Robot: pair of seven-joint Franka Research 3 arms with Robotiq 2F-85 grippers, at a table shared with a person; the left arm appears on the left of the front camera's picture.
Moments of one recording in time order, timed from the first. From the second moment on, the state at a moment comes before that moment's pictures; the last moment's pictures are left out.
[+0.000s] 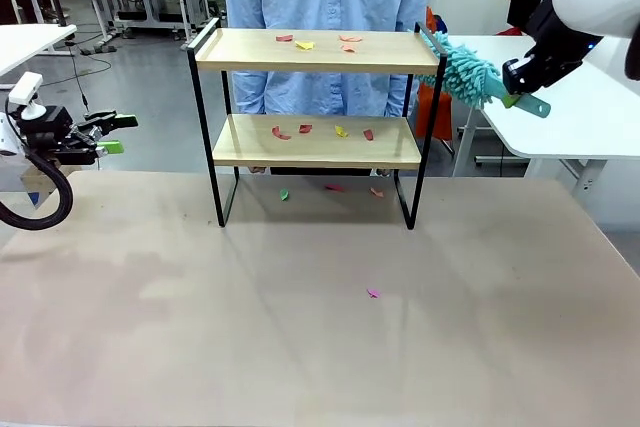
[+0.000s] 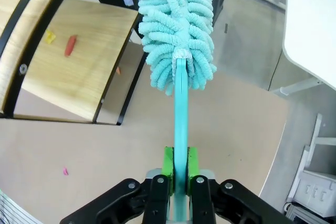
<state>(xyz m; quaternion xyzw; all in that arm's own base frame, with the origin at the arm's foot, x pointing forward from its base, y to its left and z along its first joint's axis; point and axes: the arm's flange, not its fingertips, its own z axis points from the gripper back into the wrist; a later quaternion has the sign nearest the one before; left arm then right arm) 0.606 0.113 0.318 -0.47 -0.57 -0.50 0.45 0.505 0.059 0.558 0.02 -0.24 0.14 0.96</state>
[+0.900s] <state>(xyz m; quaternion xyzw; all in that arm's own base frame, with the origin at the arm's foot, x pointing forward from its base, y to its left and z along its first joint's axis) 0.606 0.113 0.318 -0.47 -0.57 -0.50 0.45 0.395 -0.030 0.582 -0.08 0.04 0.45 0.89</state>
